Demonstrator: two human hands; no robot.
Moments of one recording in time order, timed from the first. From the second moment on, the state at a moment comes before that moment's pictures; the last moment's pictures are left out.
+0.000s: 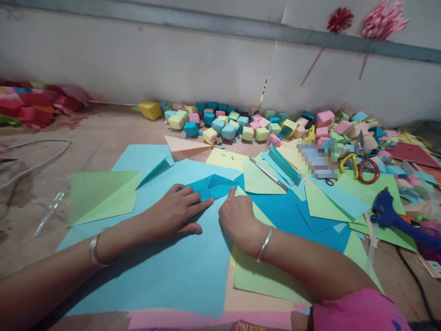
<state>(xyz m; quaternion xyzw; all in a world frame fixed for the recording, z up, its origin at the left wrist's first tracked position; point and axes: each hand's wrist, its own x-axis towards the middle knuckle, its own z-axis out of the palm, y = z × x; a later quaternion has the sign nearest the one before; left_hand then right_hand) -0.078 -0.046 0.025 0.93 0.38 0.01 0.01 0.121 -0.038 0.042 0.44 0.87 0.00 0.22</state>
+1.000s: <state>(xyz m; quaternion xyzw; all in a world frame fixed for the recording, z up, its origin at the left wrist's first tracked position) -0.069 -0.054 0.028 0.92 0.40 -0.04 -0.03 0.116 -0.053 0.033 0.36 0.92 0.05 0.16</state>
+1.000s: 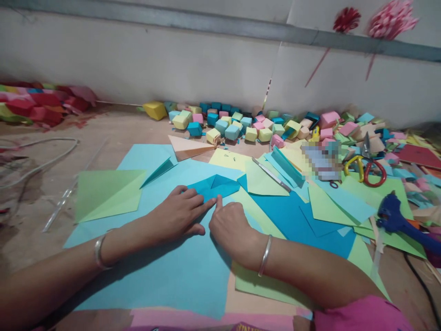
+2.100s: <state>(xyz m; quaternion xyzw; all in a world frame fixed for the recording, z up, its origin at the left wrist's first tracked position) -0.059 -0.095 0.073 0.81 0.57 -0.10 -0.09 0.120 -0.048 0.025 0.35 0.92 0.06 0.17</state>
